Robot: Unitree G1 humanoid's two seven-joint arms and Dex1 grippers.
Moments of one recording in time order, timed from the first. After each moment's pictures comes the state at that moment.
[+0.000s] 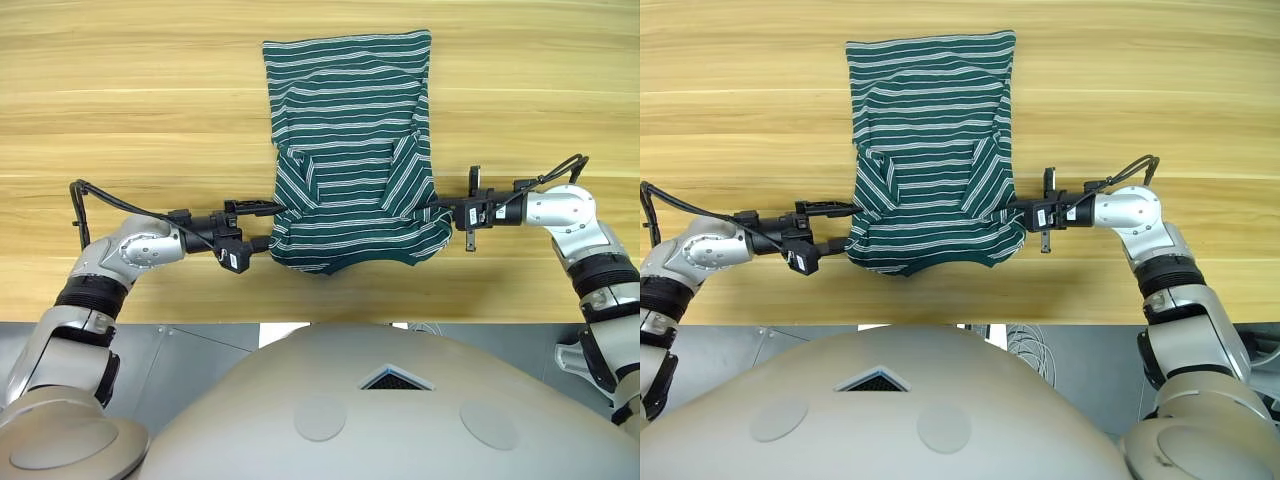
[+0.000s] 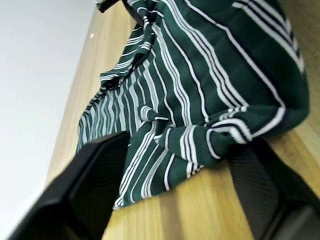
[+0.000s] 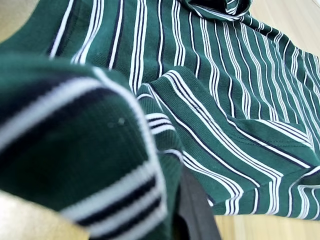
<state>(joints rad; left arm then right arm) -0.06 0.78 -0.40 0.52 0.40 -1.19 -0.55 -0.19 -0.72 0.41 0.63 0.00 -0.82 1.09</state>
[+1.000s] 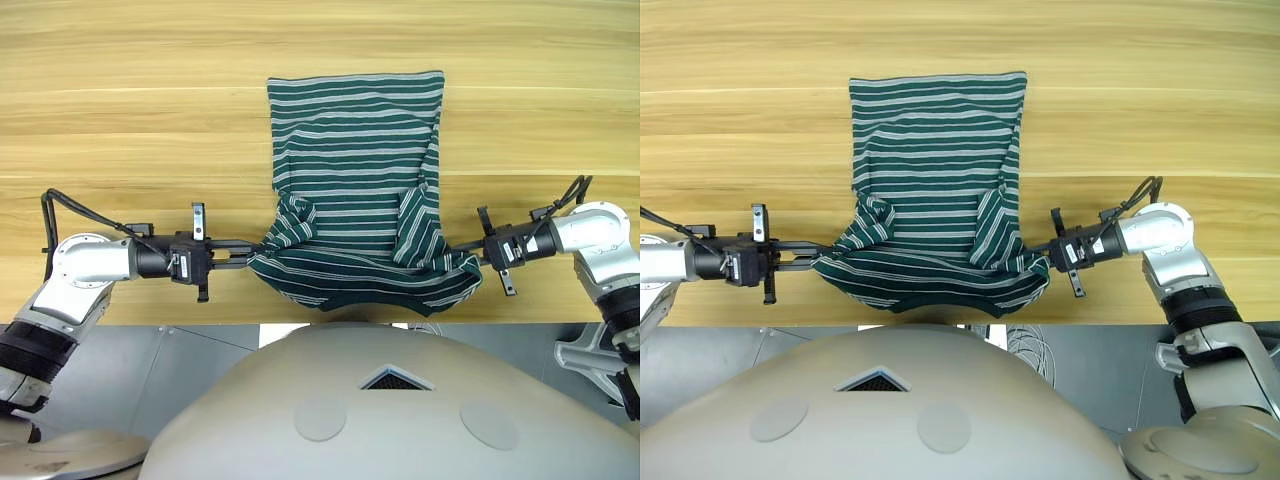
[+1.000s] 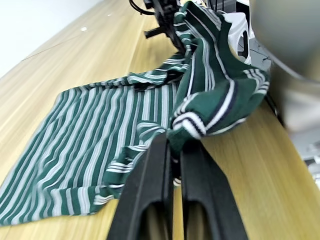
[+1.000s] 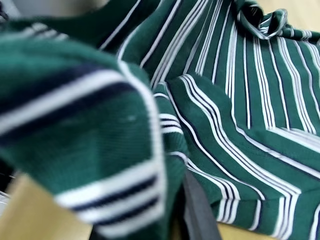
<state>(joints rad) 0.30 1.08 -0.35 -0.08 -0.51 -0.67 -1.05 0.04 -0.90 0.37 0.27 0.36 -0.59 1.54</state>
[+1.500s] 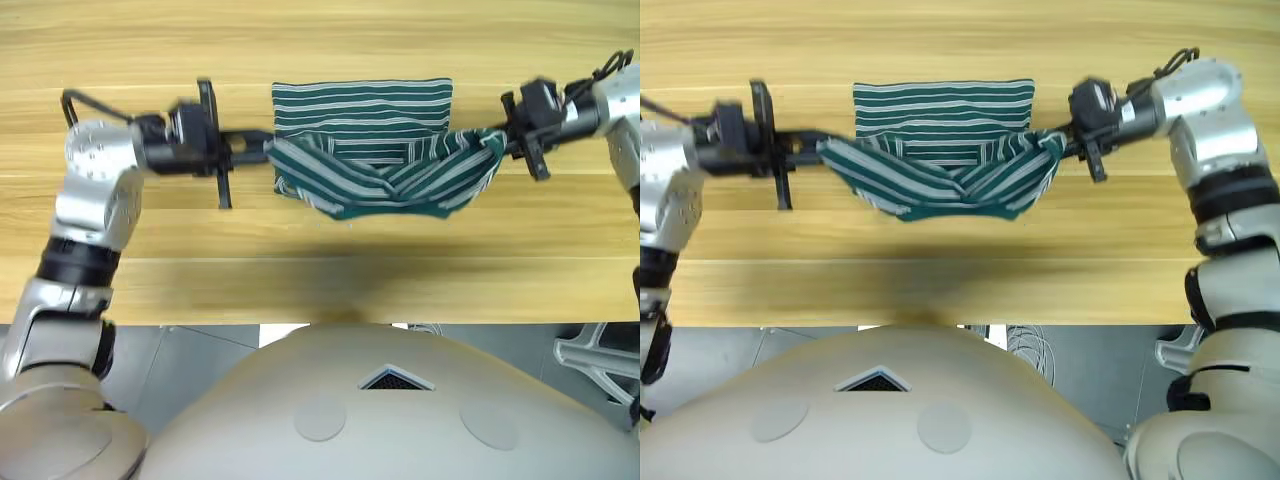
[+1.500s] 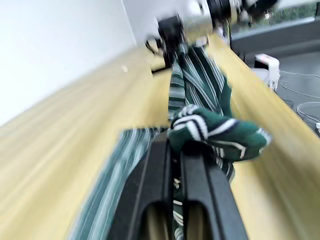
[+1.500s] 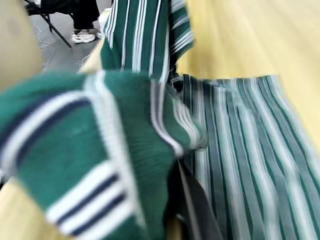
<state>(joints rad) -0.32 0.73 -0.23 0.12 -0.69 -0.13 -1.25 -0.71 -0.85 0.60 0.65 0.64 -0.12 1.61</state>
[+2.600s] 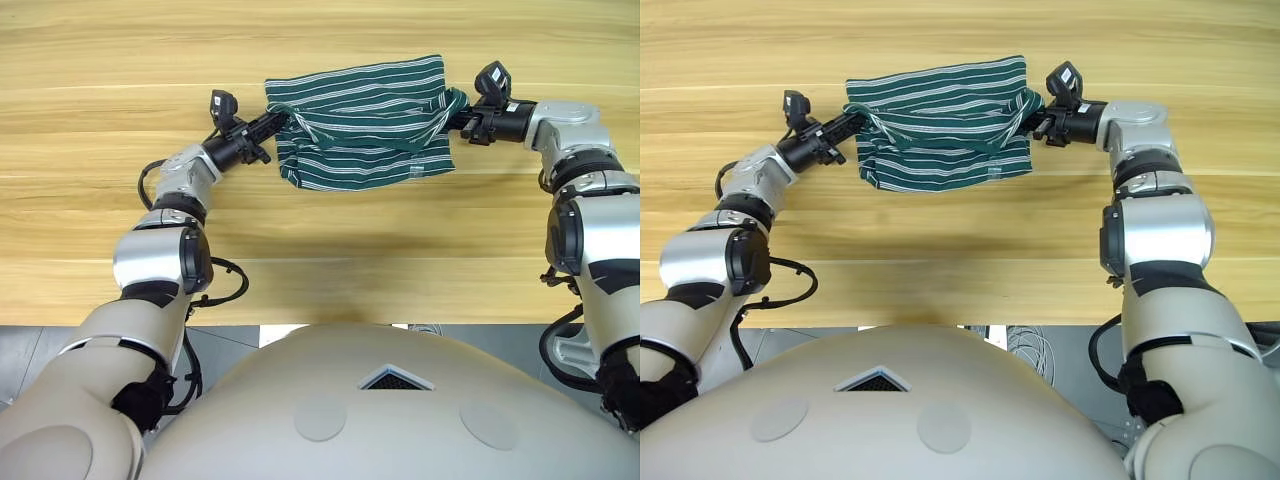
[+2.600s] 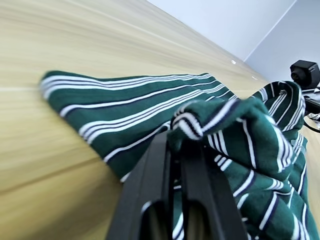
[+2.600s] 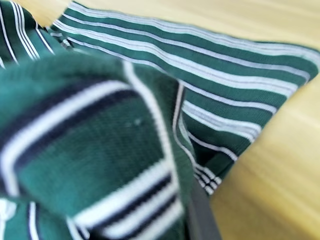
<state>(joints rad) -0.62 0.26 0.17 1.32 -0.33 -0.12 -1.13 -0.79 -0.46 0.11 1.36 0.09 -0.05 1.14</state>
